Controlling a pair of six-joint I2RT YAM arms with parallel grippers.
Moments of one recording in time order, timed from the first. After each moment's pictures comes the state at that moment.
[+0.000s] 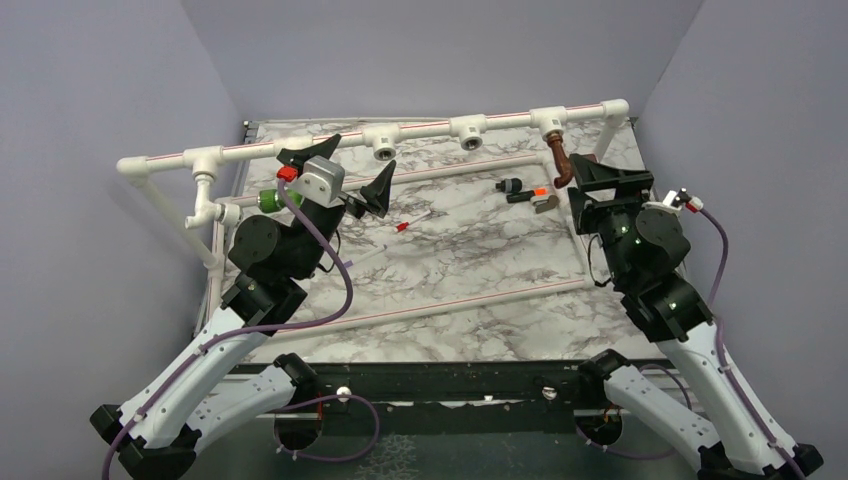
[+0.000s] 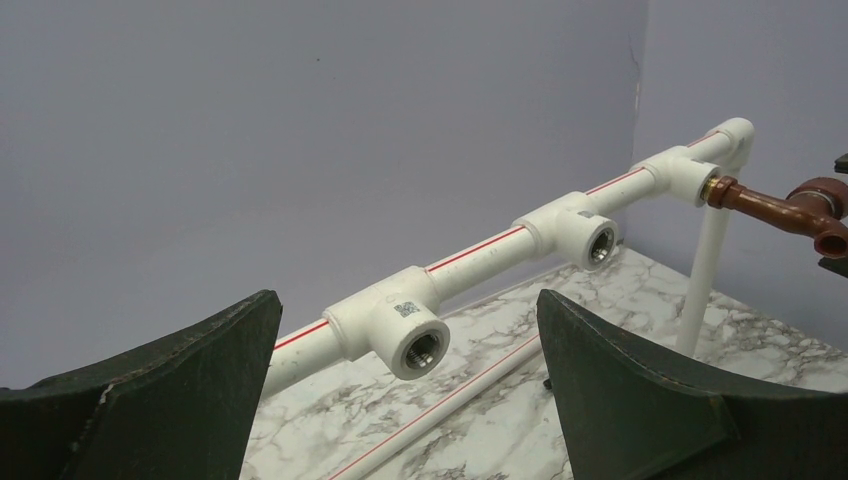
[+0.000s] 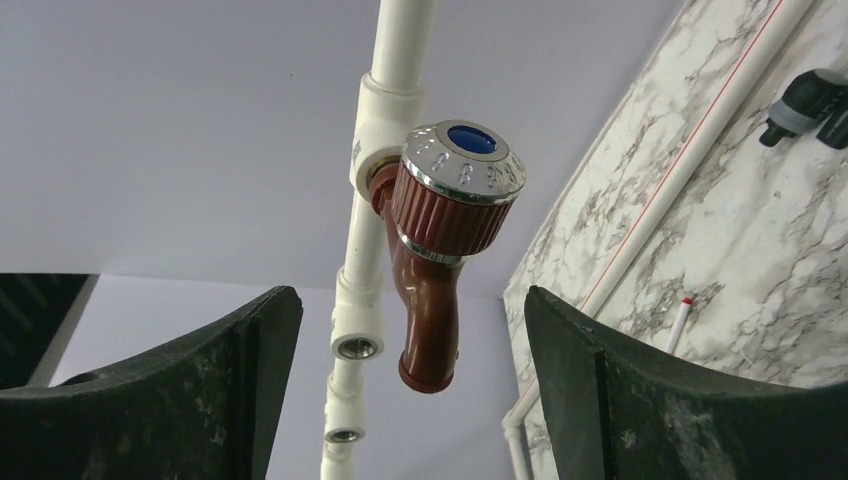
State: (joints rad) left arm -0.72 0.81 0.98 0.22 -0.18 0.20; right arm 0.47 0.71 0.92 -0.22 0.46 1.38
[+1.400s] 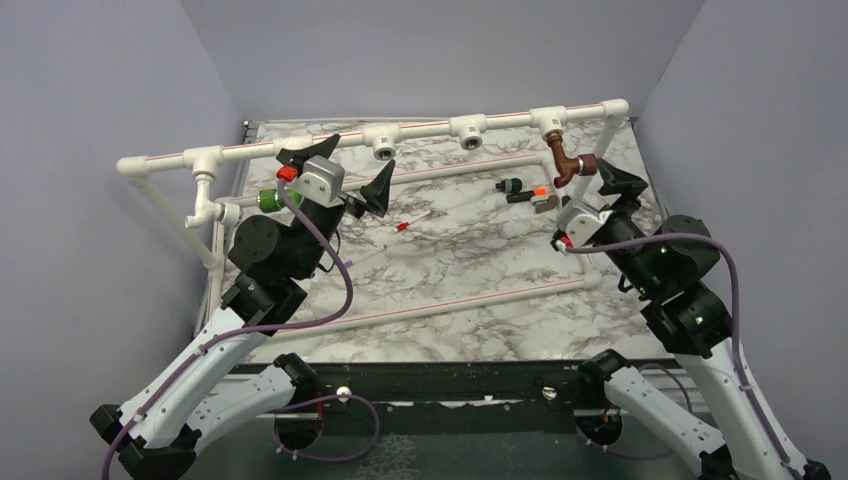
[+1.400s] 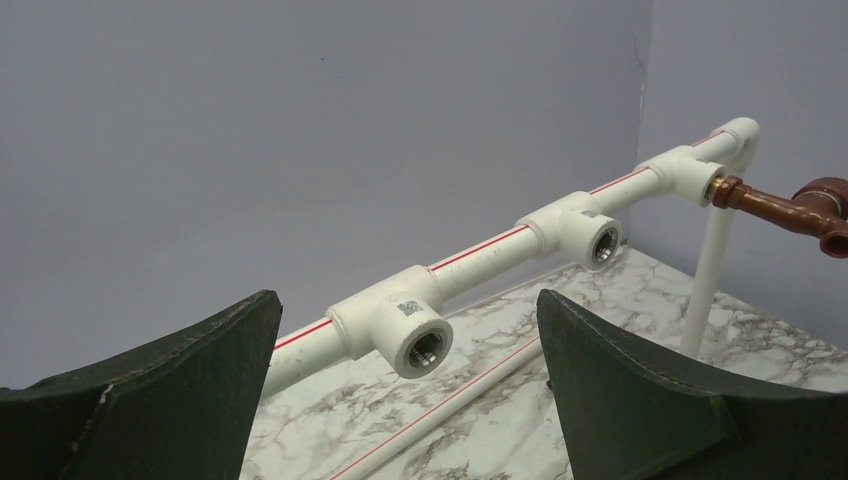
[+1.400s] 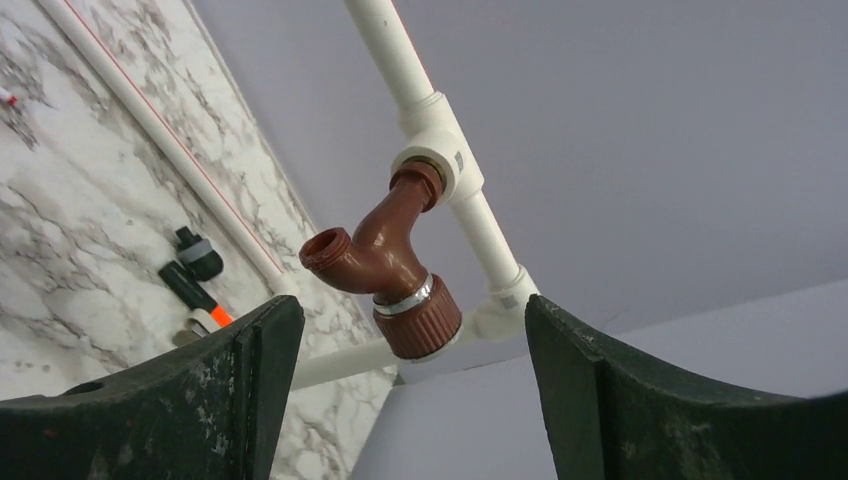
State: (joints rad) left arm -0.72 0.81 0.98 0.22 -0.19 0.20; right arm 0.47 0.65 1.03 -0.36 -0.02 -1.03
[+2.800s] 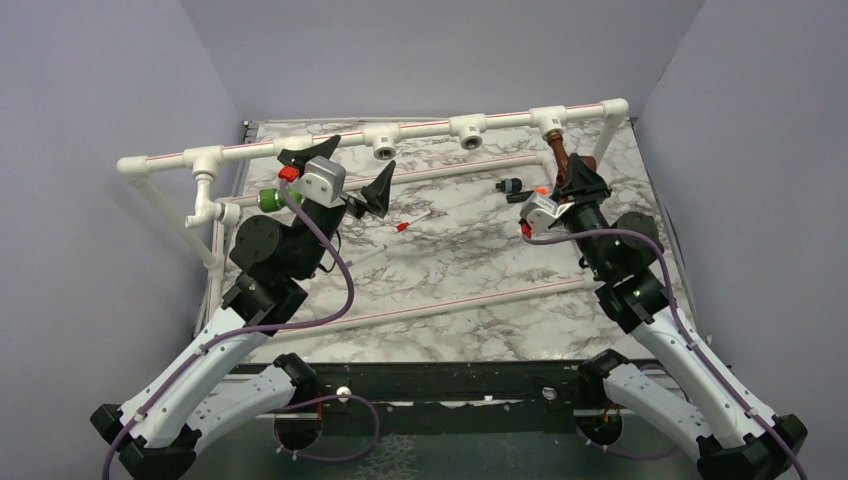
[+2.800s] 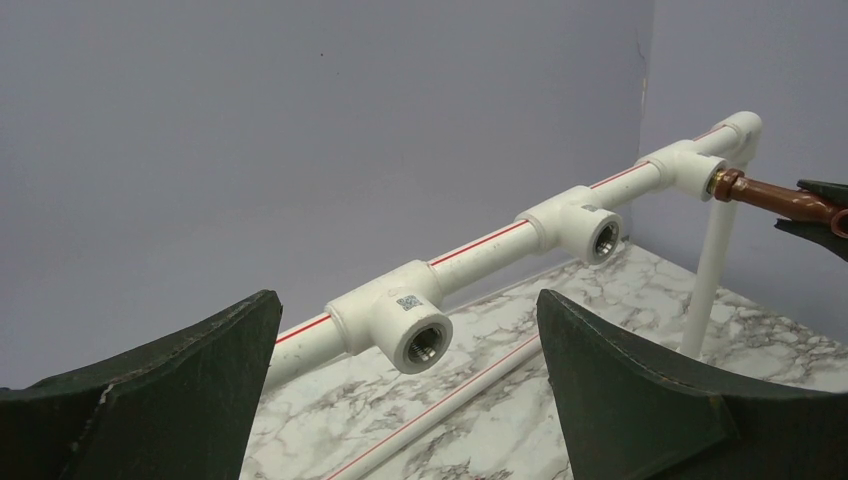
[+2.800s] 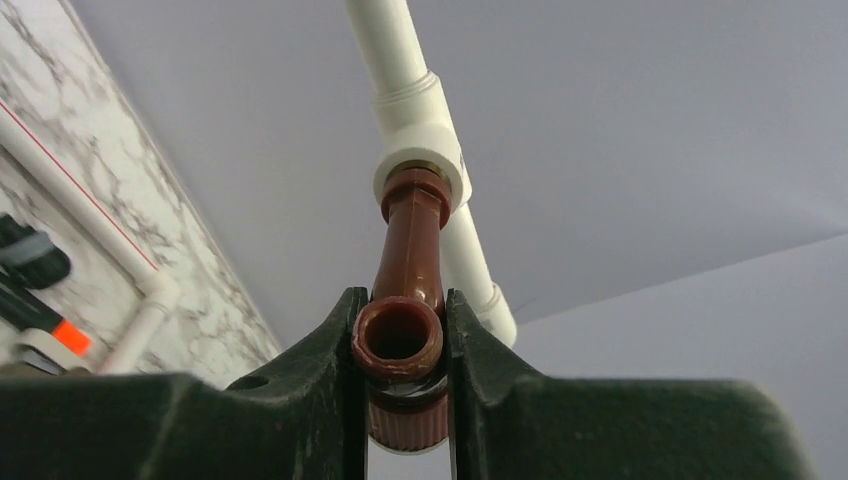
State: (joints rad) left arm -0.72 0.81 0.97 0.22 -0.19 0.20; right arm 0.47 0.78 0.75 0.18 0.09 -1.36
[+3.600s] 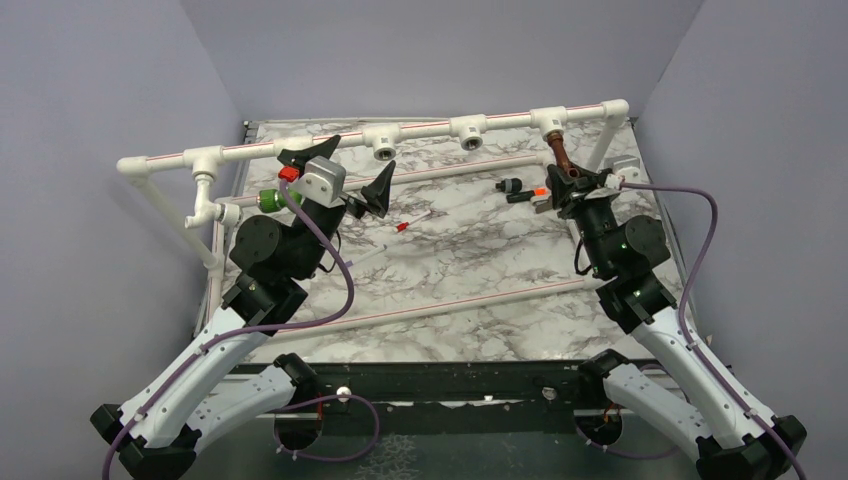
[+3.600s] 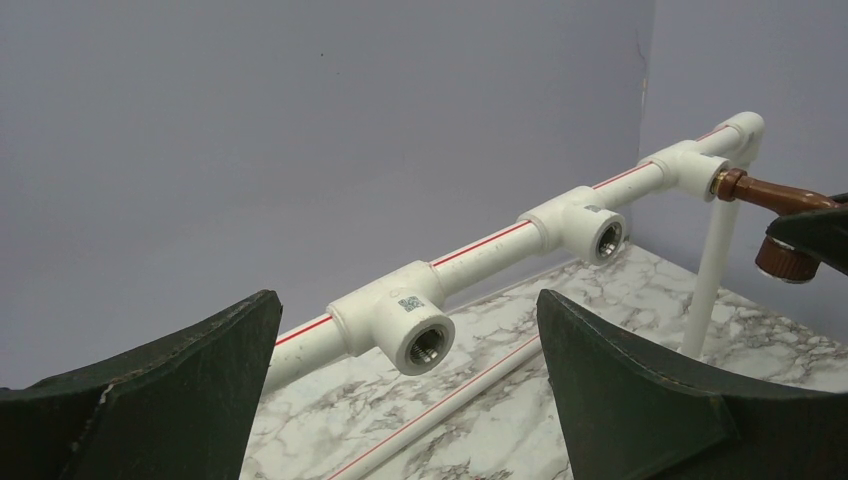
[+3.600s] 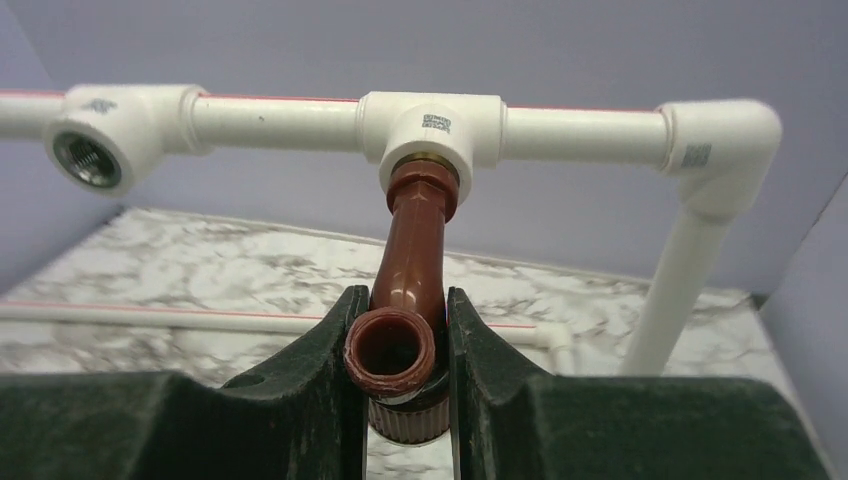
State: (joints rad) left arm -0.72 0.81 0.97 0.22 -0.19 0.20; right arm 0.47 0.77 0.74 0.29 0.20 -0.13
